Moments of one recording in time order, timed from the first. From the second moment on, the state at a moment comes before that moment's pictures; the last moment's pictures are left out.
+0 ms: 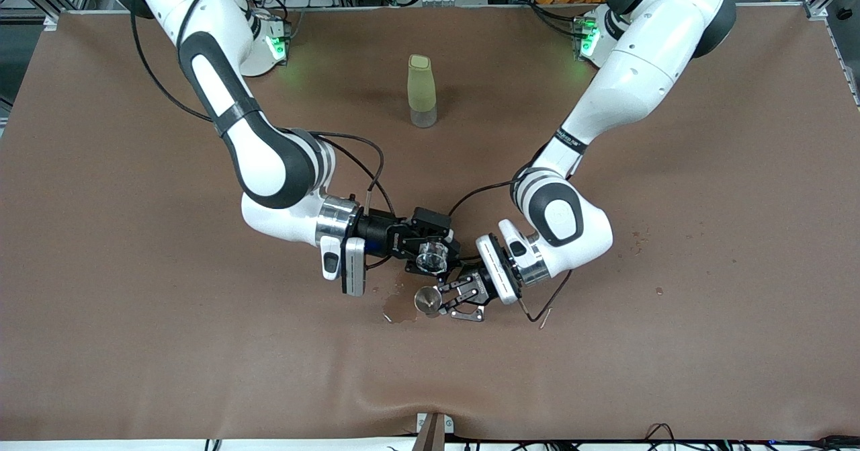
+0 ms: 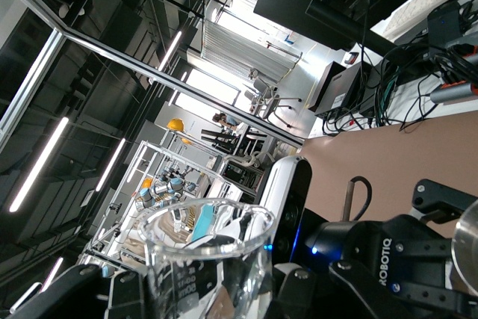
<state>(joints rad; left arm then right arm) -0.32 0.93 -0.30 -1.22 -1.70 2.55 2.19 0.37 0.70 0.24 -1.33 1.81 2.34 -1.06</state>
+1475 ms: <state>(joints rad) -0.27 0.93 -0.30 -1.24 -1.70 2.44 2.24 0.37 0.72 0.23 -1.29 1.81 2.34 -0.80</state>
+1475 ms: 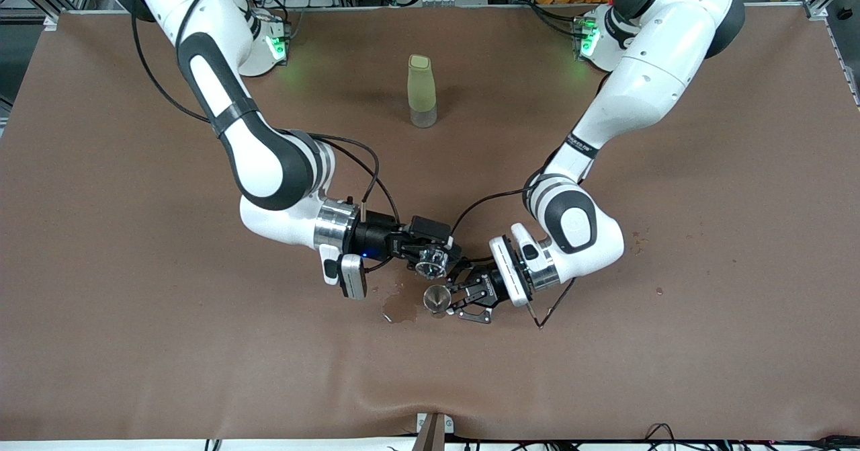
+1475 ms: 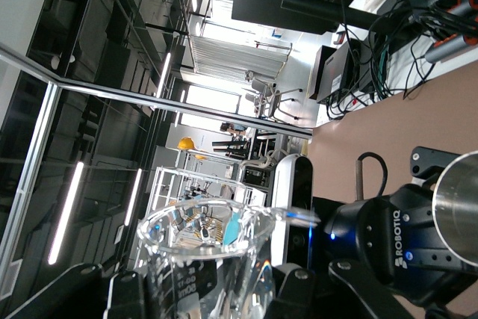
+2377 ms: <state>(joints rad) -0.28 0.93 -0.30 -1.24 -1.70 2.44 2.24 0.38 0.72 0.24 -1.28 1.81 2.34 -0.65</state>
